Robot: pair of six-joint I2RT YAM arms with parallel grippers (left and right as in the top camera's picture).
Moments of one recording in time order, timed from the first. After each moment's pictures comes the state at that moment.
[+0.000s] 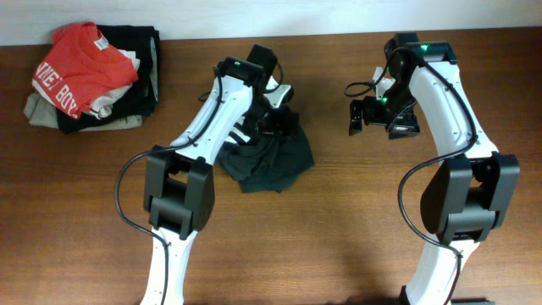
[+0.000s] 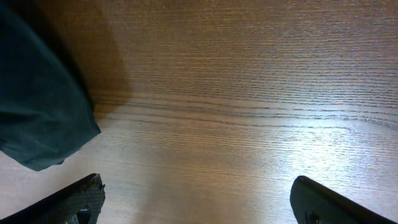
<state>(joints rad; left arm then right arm) -0.43 2.35 2.13 -1.25 0.42 -0.08 0.03 2.08 1.89 -1.41 -0.18 0.08</state>
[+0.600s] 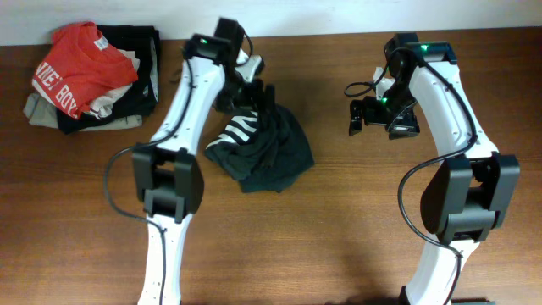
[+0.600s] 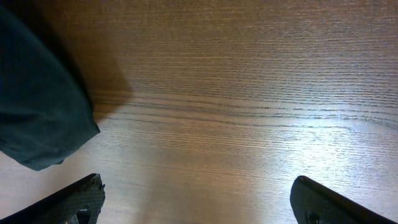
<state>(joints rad) -0.30 2.48 2.40 -1.33 0.38 -0.05 0.03 2.08 1.89 -1.42 -0.18 0.08</state>
